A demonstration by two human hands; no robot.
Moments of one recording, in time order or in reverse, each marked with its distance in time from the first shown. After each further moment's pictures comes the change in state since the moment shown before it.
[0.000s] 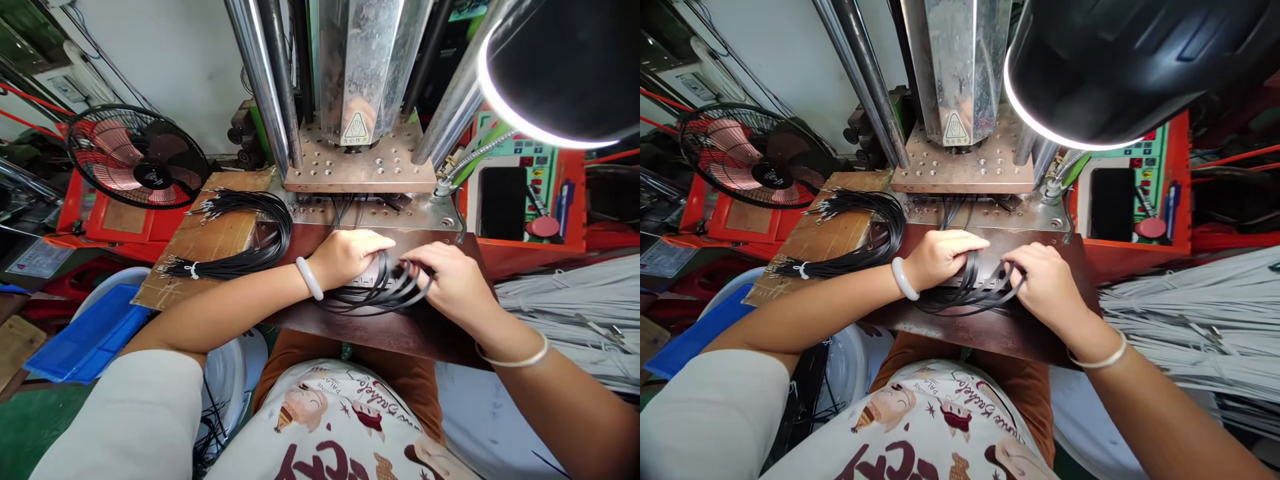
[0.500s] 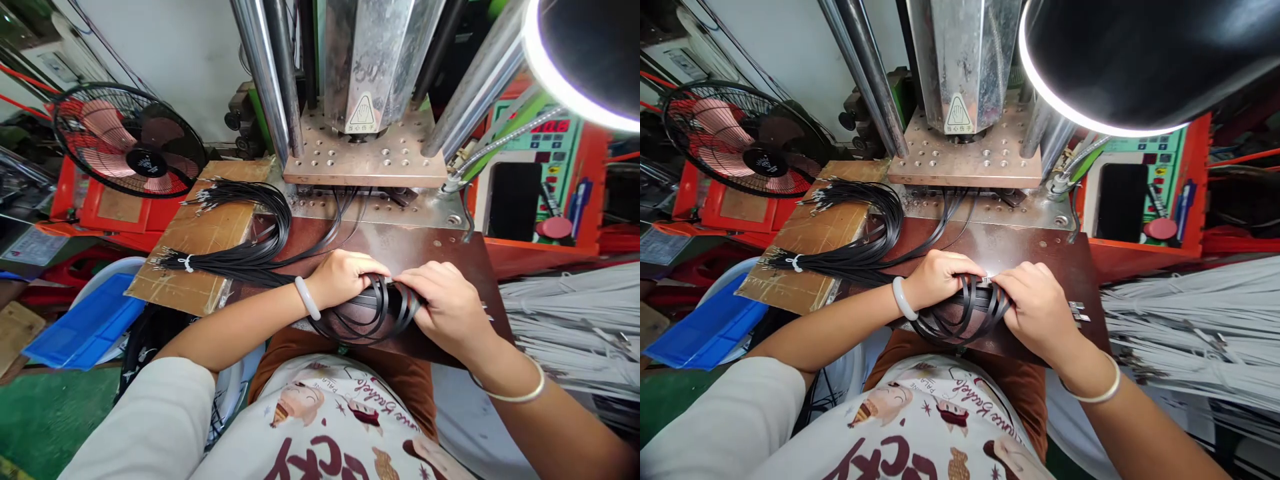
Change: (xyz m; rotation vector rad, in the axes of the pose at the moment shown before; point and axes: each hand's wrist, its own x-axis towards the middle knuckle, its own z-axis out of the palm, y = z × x) left_hand -0.028 0.019 0.013 -0.158 -0.091 -0.157; right_hand -0.022 -0.017 0.003 0.058 -0.002 -0.150
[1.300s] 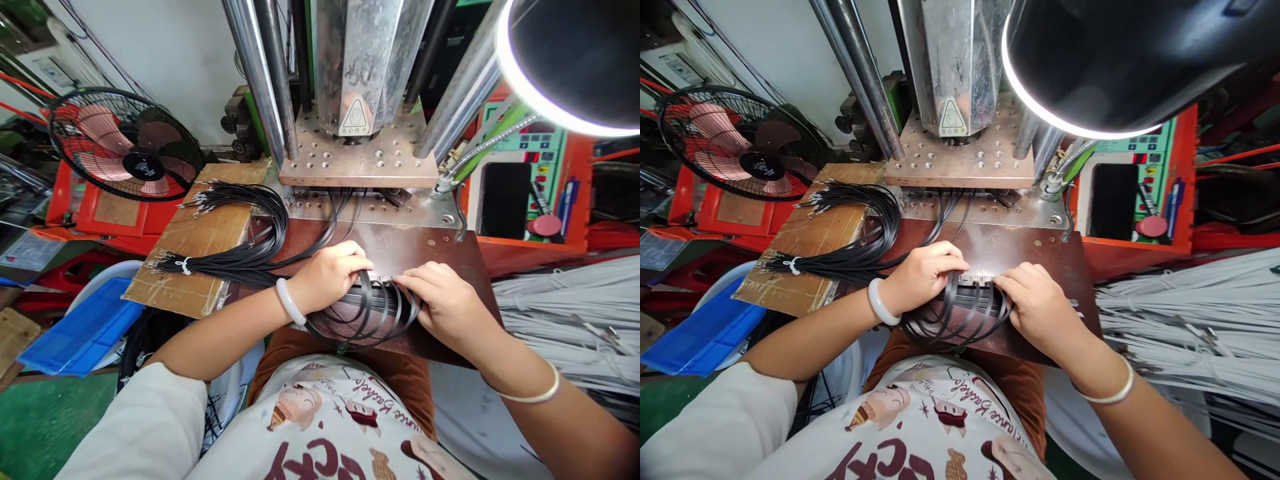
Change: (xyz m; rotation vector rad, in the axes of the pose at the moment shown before) left_hand -0.004 0.019 -0.026 0.277 -0.001 0.059; right_hand -0.009 0.013 -0.003 -0.136 -0.088 -0.128
